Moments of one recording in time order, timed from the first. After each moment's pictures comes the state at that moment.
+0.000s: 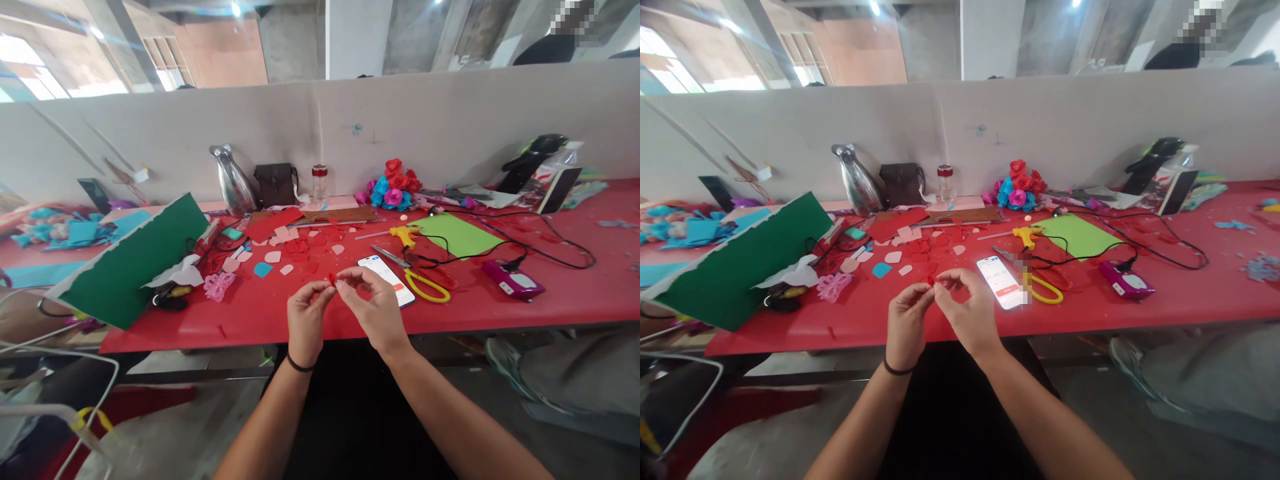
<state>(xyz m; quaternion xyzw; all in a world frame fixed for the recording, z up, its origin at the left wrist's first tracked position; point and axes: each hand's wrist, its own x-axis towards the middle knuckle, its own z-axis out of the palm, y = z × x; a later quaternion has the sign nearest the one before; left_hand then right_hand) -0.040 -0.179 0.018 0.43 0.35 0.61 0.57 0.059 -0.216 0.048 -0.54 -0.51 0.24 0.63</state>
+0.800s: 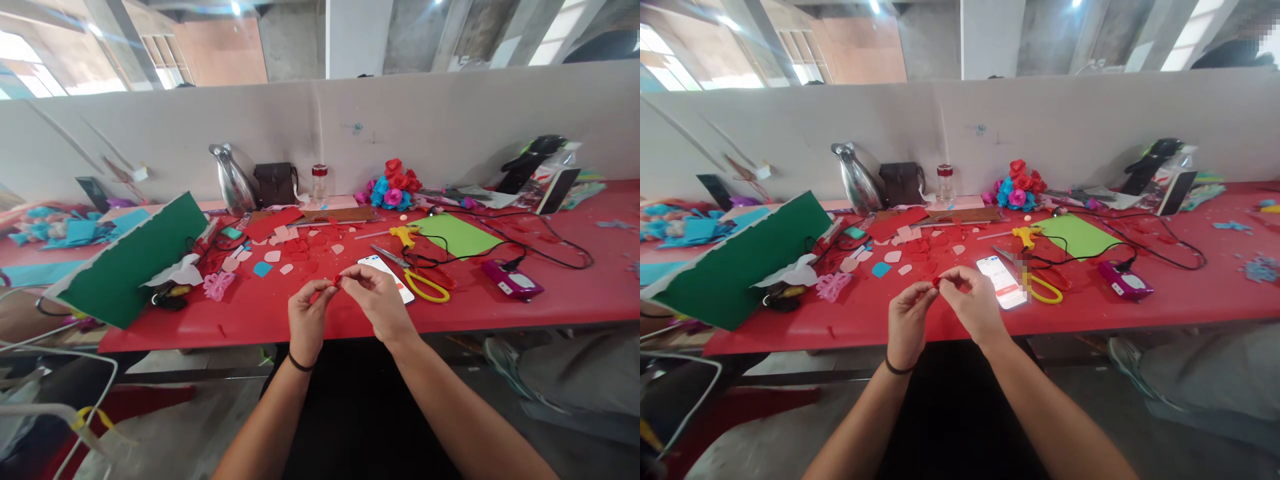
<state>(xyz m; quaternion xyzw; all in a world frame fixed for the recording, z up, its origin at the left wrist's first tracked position) -0.039 -0.179 0.016 0.47 0.36 0.61 0.53 0.070 -0.208 0.055 -0.53 -0.51 0.31 0.60</state>
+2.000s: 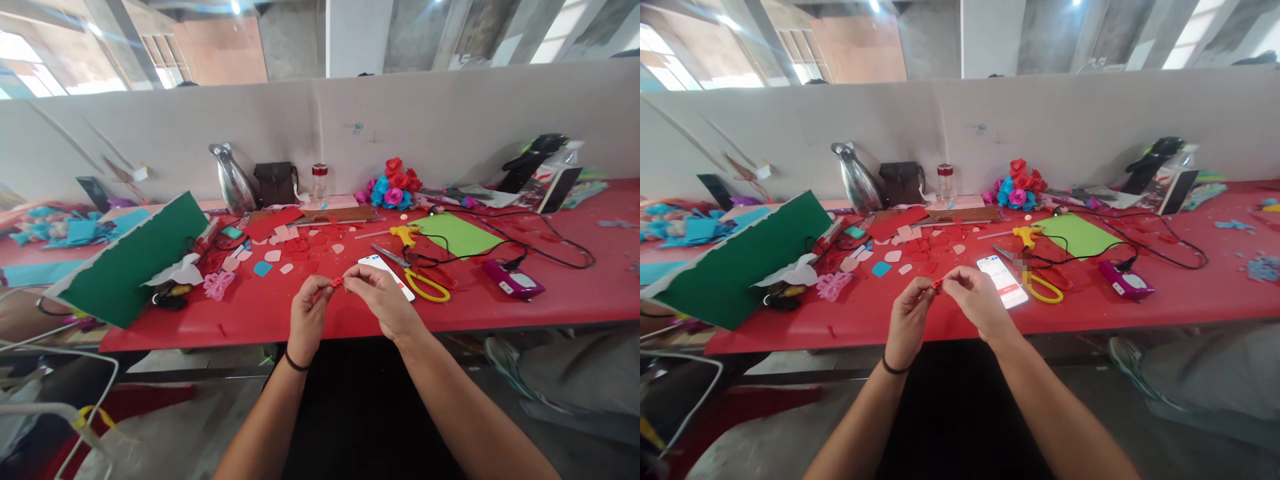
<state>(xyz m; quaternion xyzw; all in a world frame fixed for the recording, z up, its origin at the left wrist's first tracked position) -0.047 -0.174 0.010 0.60 0.32 0.56 0.47 0.078 -0.207 0.059 -0.52 -0.51 0.39 0.56</state>
